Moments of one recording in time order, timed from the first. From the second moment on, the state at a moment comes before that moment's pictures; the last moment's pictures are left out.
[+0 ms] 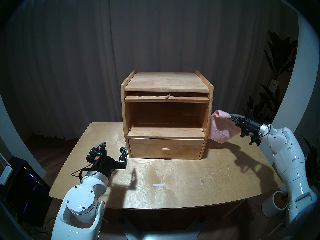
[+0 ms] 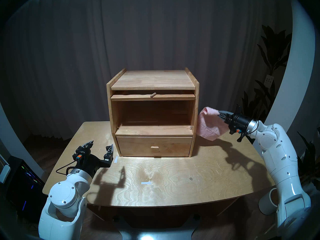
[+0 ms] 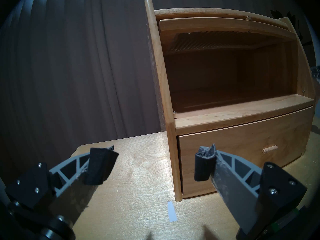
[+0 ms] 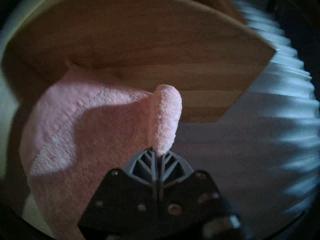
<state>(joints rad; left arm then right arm) 2.11 -1.42 -1.62 -2.20 0.01 0.20 -0.05 -1.33 -0.87 1.71 -1.39 -0.71 -0.78 0.27</state>
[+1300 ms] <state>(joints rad) 2.10 -1.42 -1.62 -2.18 0.01 0.20 -0.05 -1.56 -1.14 1.55 -1.92 -0.08 -0.85 0.12</state>
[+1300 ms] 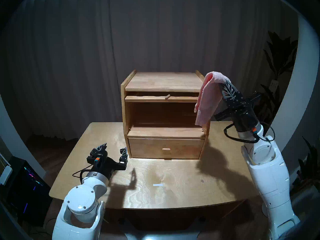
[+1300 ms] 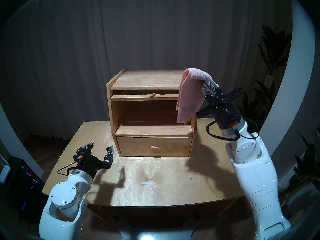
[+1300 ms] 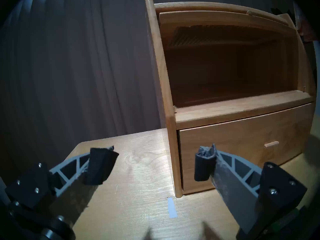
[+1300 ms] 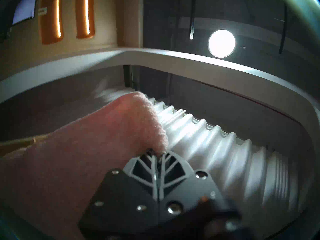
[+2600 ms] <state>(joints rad) 2.10 -1.42 -1.62 -2.18 0.01 0.20 -0.05 -1.77 -1.20 1.33 -2.14 0.20 -0.32 -0.12</state>
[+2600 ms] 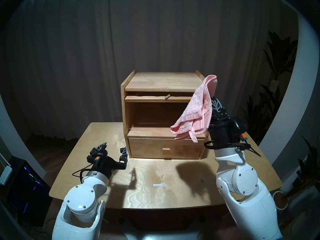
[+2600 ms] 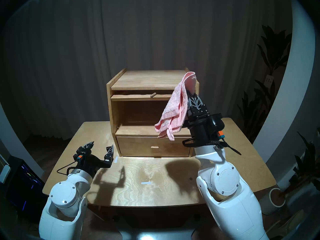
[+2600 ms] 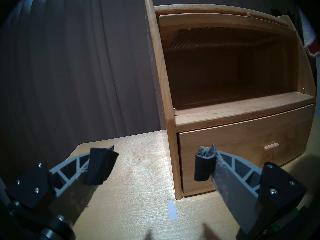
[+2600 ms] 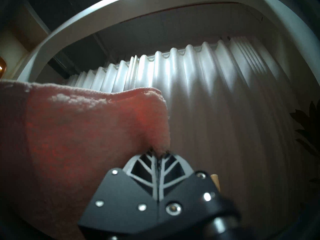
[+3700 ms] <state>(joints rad) 2.10 -1.42 -1.62 -2.20 0.01 0.20 -0.05 -1.45 -1.34 1.21 -1.85 0.24 0.33 -0.13</state>
